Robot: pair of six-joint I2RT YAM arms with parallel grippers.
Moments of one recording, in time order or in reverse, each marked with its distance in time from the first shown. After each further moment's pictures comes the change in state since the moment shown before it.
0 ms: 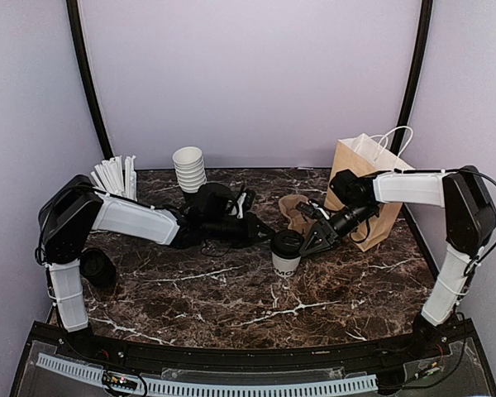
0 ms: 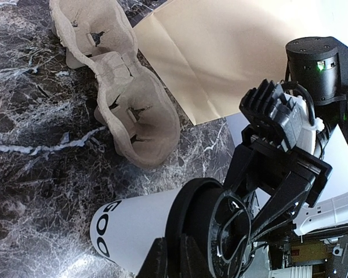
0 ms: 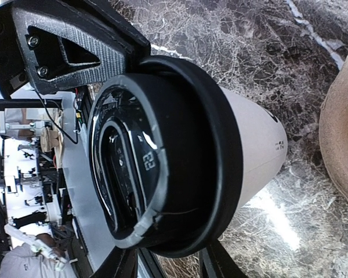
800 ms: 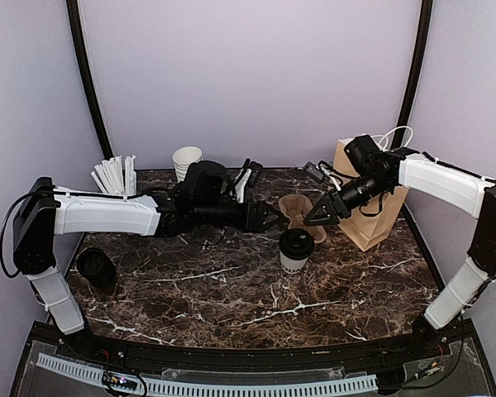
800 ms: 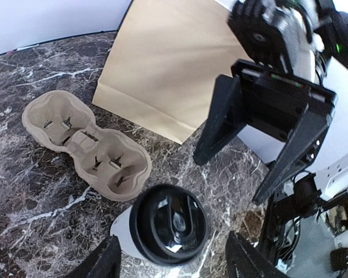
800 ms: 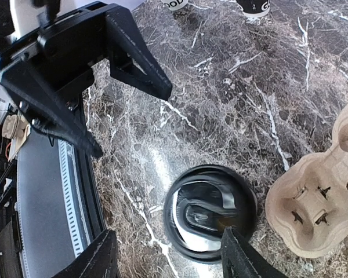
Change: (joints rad) left arm -0.053 -0.197 0.058 -0.144 -0.111 0.418; right arm 0.000 -0.208 0.117 0.001 0.064 -0.187
